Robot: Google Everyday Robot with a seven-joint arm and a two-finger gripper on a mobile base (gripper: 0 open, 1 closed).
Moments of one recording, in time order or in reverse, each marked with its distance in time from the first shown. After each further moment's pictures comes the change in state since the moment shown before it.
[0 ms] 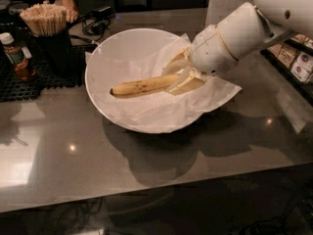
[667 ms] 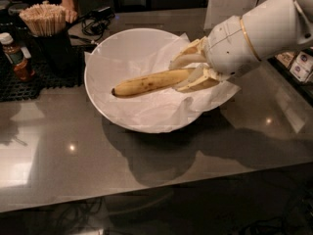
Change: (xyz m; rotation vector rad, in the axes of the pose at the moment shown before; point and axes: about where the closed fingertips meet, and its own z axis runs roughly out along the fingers) arm -0.030 0.023 -0.042 0.107 -0.025 -0.089
